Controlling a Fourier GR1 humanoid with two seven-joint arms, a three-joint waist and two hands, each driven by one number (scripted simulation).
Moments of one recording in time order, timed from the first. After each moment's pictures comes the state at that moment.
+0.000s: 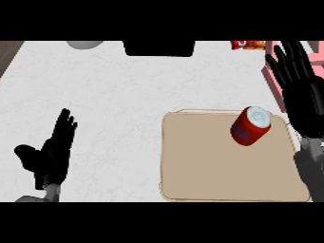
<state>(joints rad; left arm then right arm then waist) -0.01 0.30 -0.23 -1.44 0.36 0.40 -0.05 -0.34 -0.34 0.08 -1.66 -0.32 -0.17 0.08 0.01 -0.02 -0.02</state>
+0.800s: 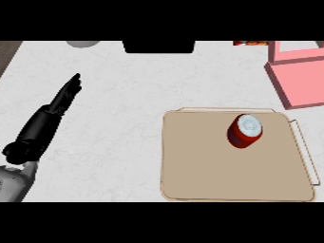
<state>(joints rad) -0.22 0.55 -0.32 -1.55 0.19 0.13 -0.11 -0.42 -0.84 -0.11 -1.42 -0.26 0.42 -0.21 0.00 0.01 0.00</state>
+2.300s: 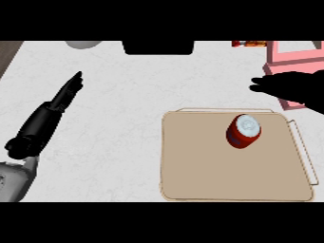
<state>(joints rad) -0.23 0.49 -0.24 -1.52 0.11 0.02 -0.11 -0.56 -0.86 0.25 -1.78 0.27 0.85 0.12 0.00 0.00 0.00</state>
